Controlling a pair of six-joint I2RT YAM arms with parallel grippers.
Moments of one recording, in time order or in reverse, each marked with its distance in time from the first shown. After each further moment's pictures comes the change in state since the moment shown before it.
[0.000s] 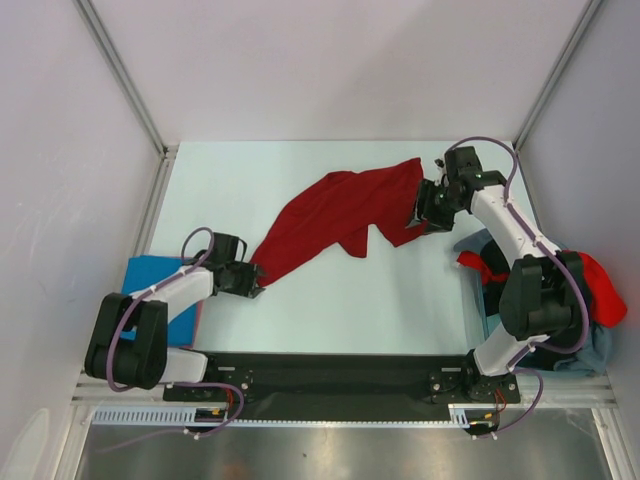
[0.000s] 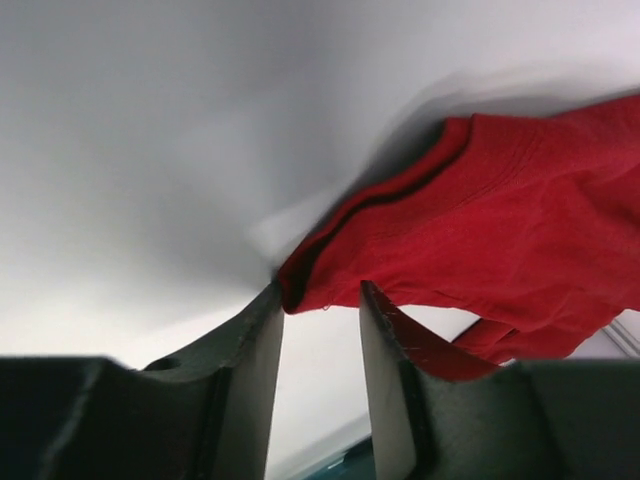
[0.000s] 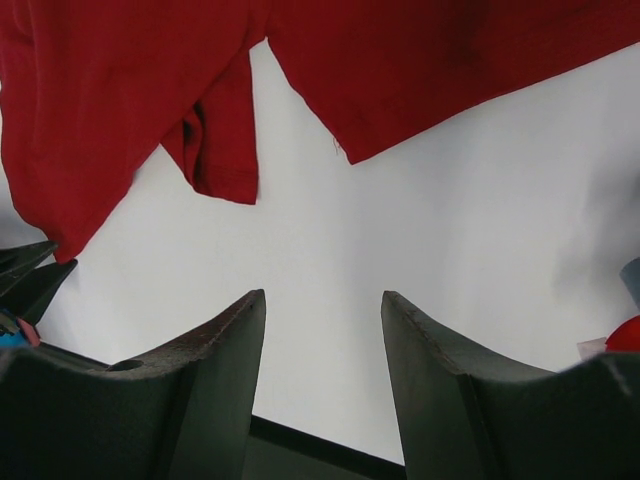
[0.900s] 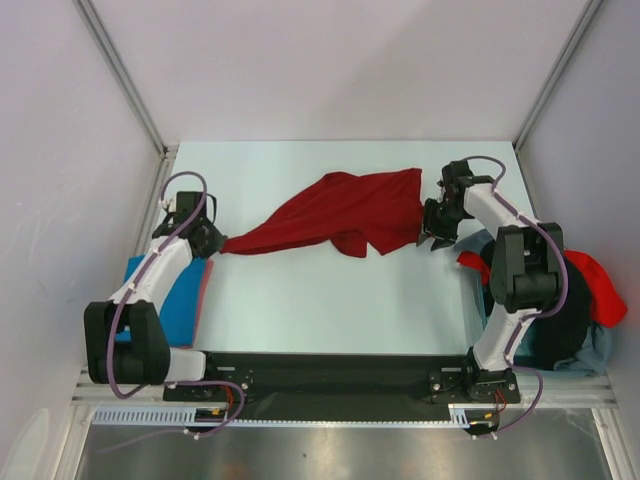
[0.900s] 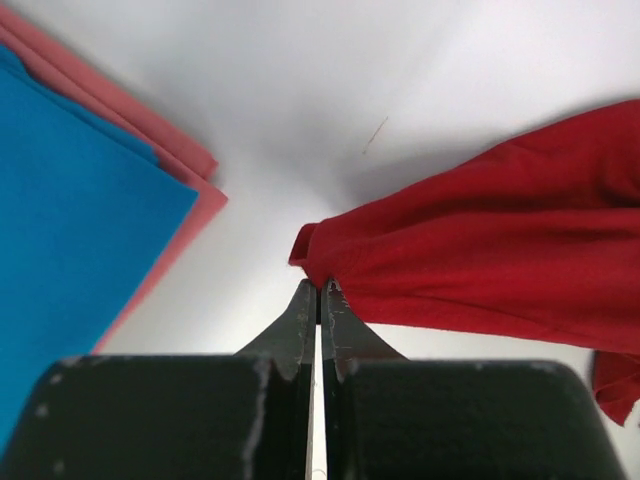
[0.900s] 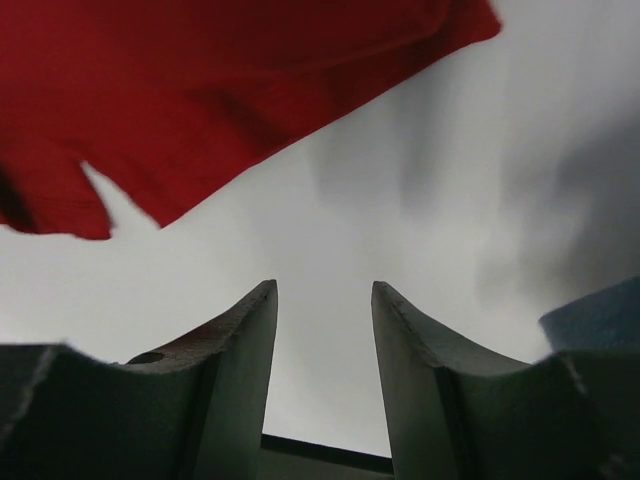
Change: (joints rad) left arm 0.176 -0.005 0.333 -0.172 -0.226 0.824; right arm -0.053 0.164 -0.029 -0.013 0.076 -0.026
